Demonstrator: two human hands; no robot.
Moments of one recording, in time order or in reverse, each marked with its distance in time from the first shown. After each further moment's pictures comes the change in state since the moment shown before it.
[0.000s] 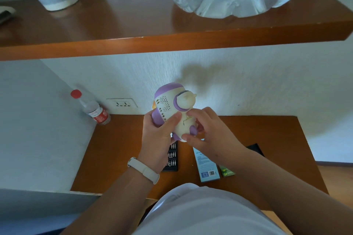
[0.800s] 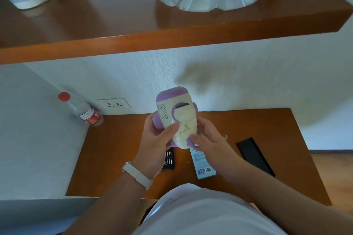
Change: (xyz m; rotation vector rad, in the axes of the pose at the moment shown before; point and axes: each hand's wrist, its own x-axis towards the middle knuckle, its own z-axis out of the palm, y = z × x) left_hand -0.002 -0.015 -0.008 0.063 -0.266 -0.024; right_hand -0.029 0.004 0.010 0.794 -0.041 0.378
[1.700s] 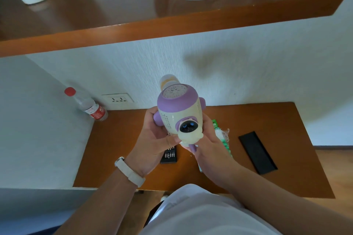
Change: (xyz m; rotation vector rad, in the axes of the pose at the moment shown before) left_hand -0.021 0.014 -0.011 0.035 -0.212 0.060; right_hand -0.019 0.010 0.024 0.186 0.008 -0.090
